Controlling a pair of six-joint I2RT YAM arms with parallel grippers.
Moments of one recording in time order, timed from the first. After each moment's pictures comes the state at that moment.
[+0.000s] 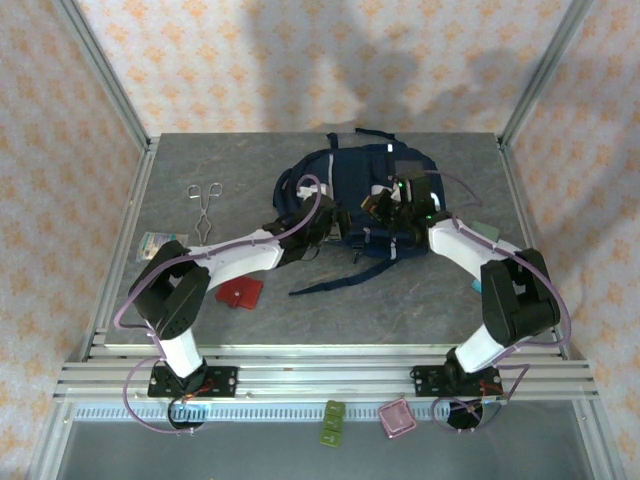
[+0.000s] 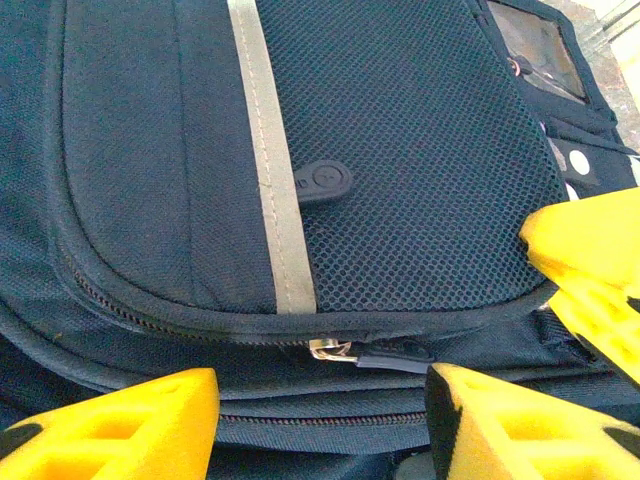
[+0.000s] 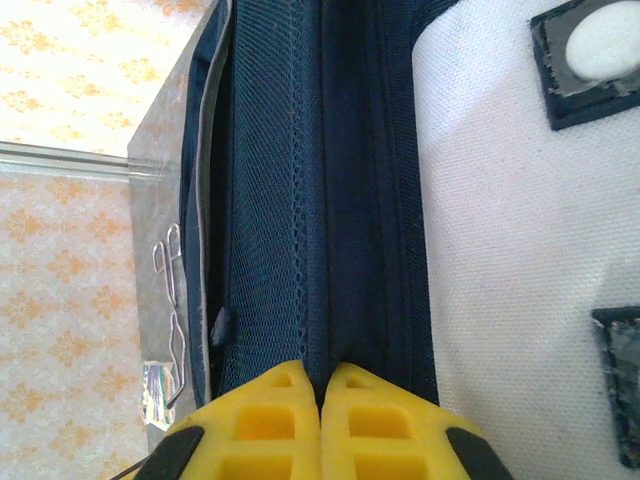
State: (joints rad) left arm -0.72 1.75 1.15 -0.07 -0.22 -0.73; right arm 0.33 1.57 0.96 -0.01 -0.35 0.96
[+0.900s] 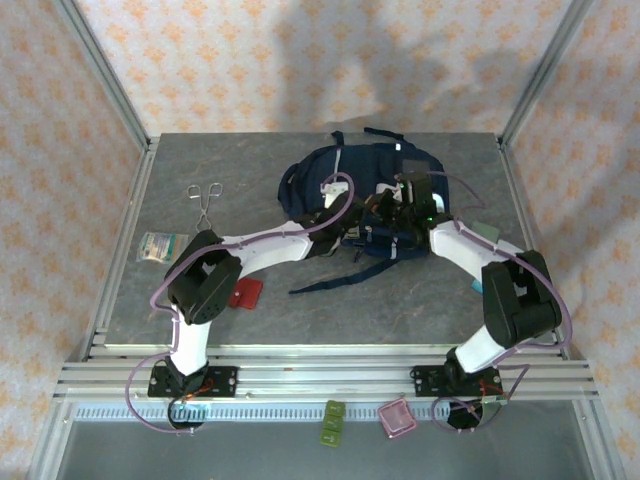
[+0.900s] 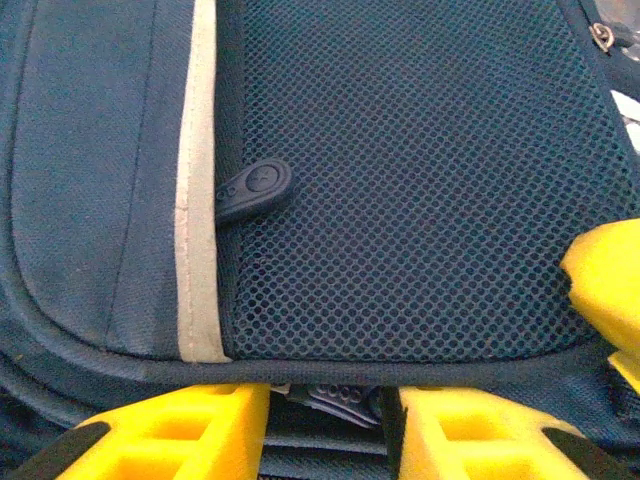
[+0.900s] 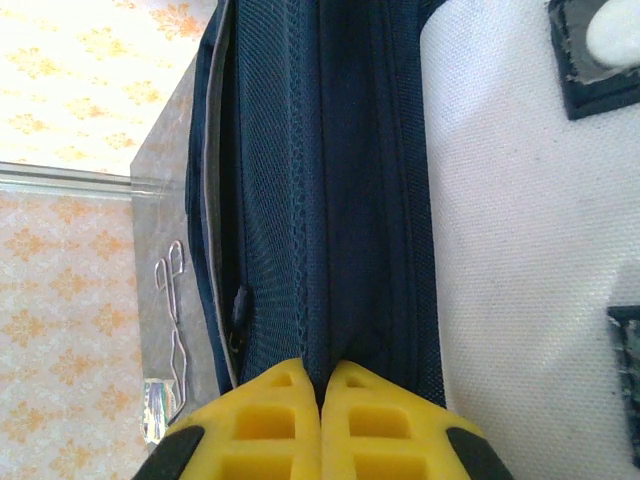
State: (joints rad) left arm -0.78 1.95 1.40 -0.22 -0.38 -0.70; right arm 0.33 1.56 0.94 0.01 -0.33 0.97
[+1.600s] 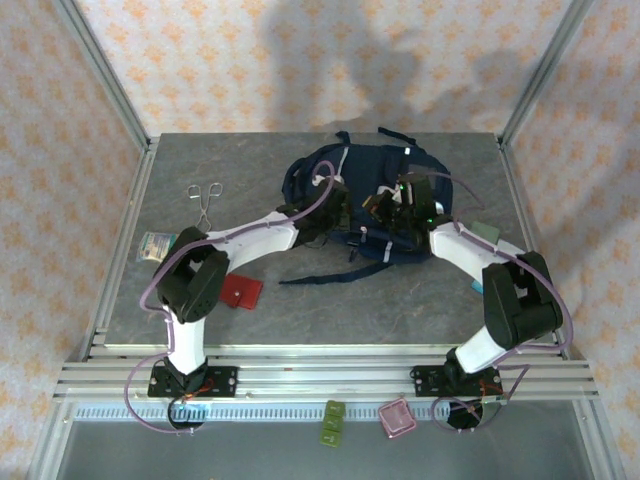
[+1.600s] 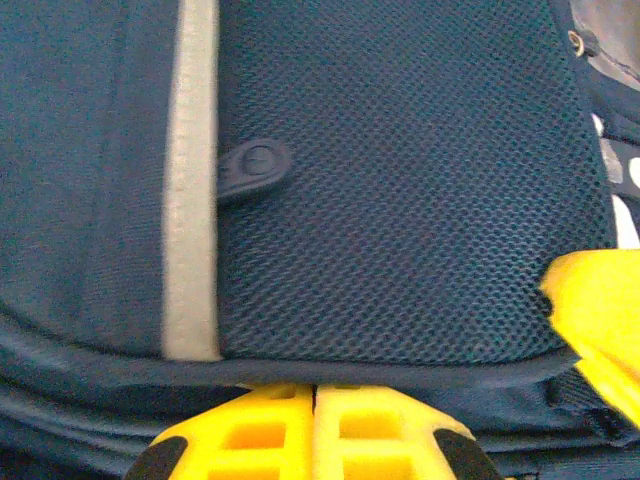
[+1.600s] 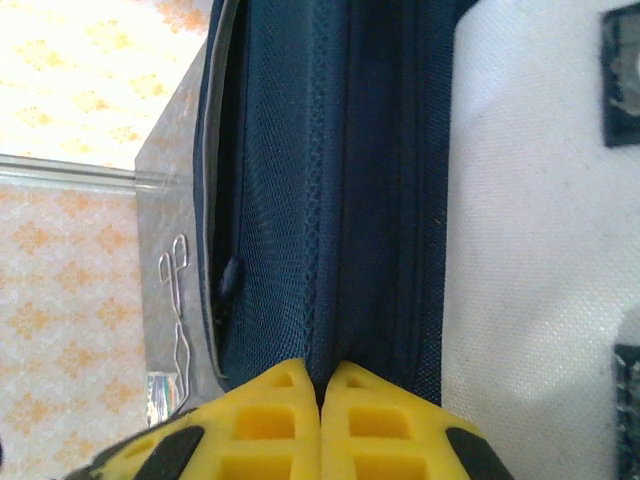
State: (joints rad) left arm -0.67 1.89 1.38 -0.26 -0.13 -0.62; right arm 0.33 1.55 0.93 0.02 -0.33 0.97
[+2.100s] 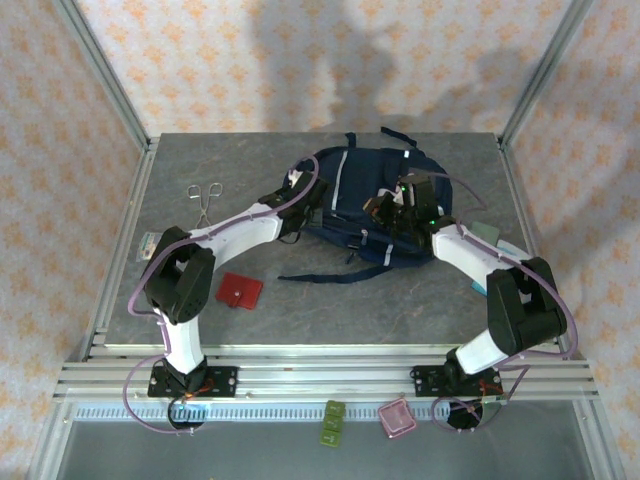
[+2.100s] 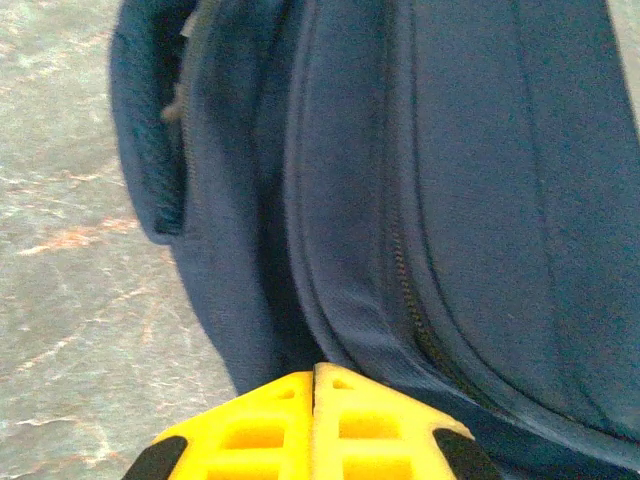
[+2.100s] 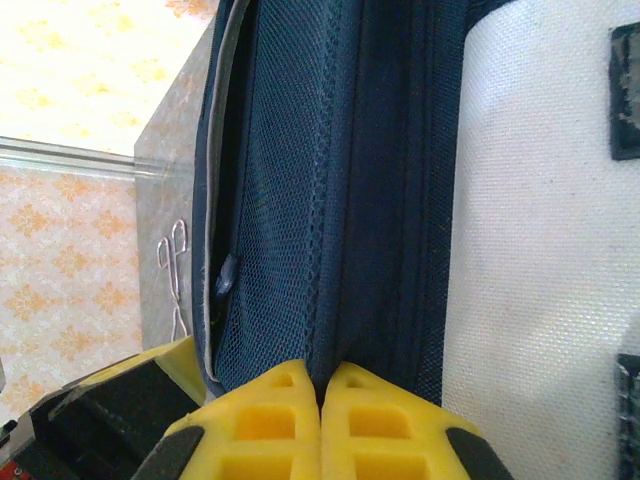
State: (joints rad) left arm -0.59 1.85 1.36 -0.45 -0.29 -0.51; right arm 0.33 1.52 0.92 -0.01 -0.34 0.94
